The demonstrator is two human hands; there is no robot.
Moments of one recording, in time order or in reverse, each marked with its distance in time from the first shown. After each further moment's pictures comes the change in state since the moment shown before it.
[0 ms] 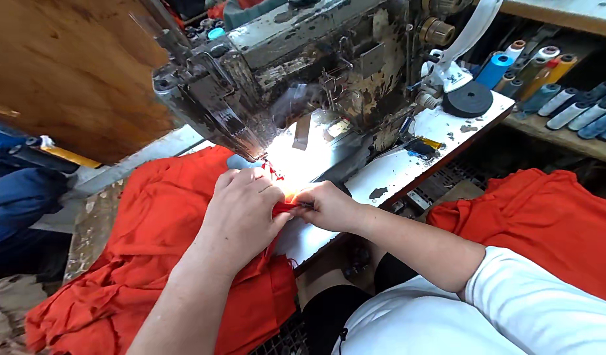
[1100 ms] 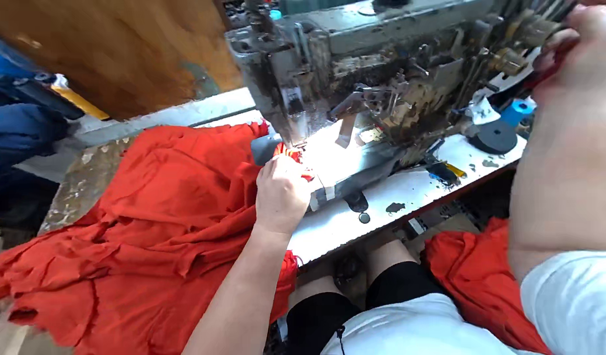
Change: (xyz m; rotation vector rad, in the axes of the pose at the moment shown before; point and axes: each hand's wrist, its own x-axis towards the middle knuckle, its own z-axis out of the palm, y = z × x) left_hand 0.008 0.005 0.085 -0.165 0.366 -0.559; right_hand 0.001 0.026 -0.305 0.101 1.030 0.090
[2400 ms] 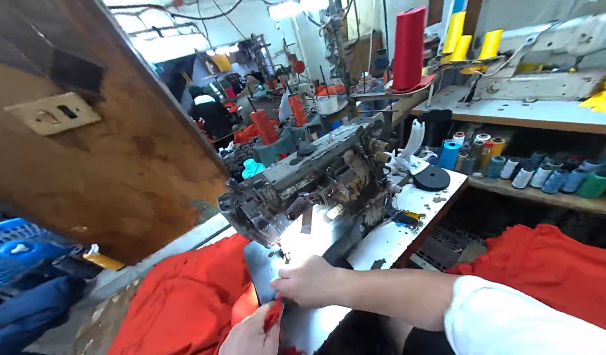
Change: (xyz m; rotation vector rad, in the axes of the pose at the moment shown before) left_hand -0.044 0.022 -0.106 0.018 -0.485 -0.194; right_hand -0.255 -0.013 0.197 -0.534 -1.123 -0.658
